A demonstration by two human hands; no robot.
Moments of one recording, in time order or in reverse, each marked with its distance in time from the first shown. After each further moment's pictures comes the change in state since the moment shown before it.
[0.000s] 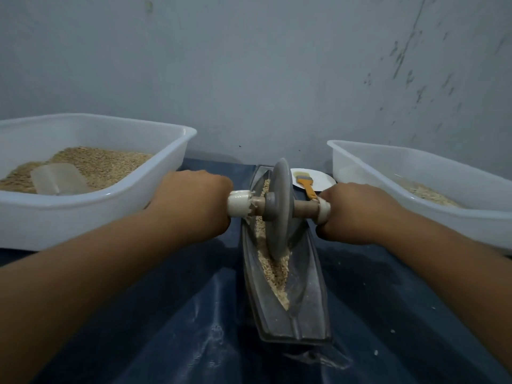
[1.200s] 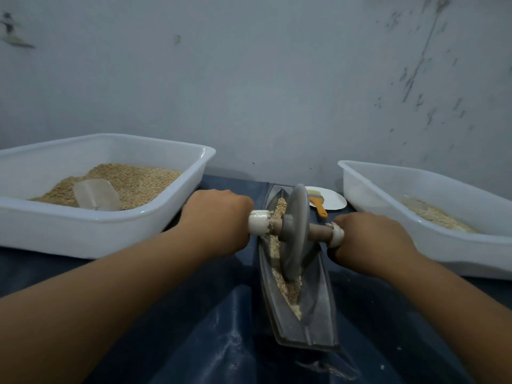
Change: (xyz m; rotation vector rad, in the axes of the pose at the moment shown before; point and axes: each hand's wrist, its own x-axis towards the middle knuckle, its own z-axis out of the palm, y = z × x) left_hand -0.007 0.007 -0.013 -0.022 -0.019 0.020; right_hand -0.022 -0.007 0.002 0.006 0.092 0.085
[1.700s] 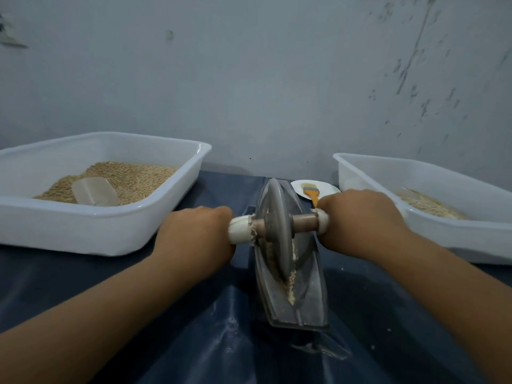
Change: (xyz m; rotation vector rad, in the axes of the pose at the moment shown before) left_hand -0.044 -0.003 0.006 -0.046 0.069 -0.094; right_hand -0.005 -0.016 -0.020 -0.218 0.197 -0.145
